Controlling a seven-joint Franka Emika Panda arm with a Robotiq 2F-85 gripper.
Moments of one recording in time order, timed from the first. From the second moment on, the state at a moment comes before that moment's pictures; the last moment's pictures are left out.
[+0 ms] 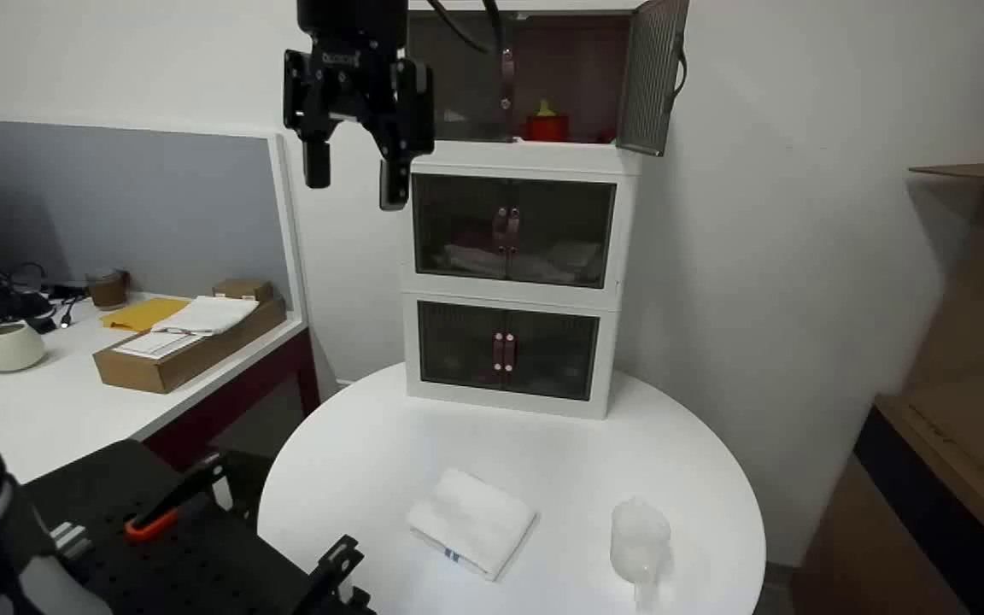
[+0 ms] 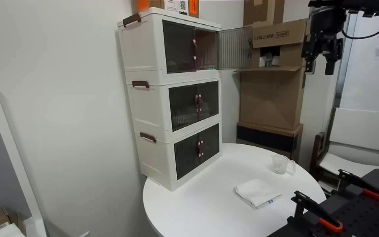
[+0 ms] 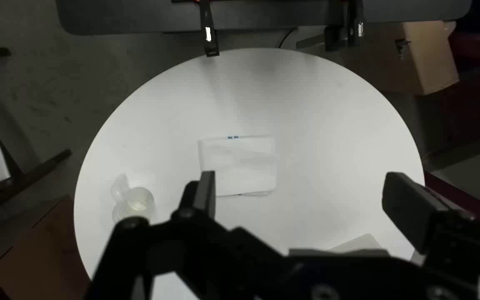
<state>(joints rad) -0.11 -0.77 -0.16 -2.67 -0.07 1.85 -0.14</state>
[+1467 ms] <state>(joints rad) -0.22 0.00 0.29 -2.06 -0.80 2.91 0.65</state>
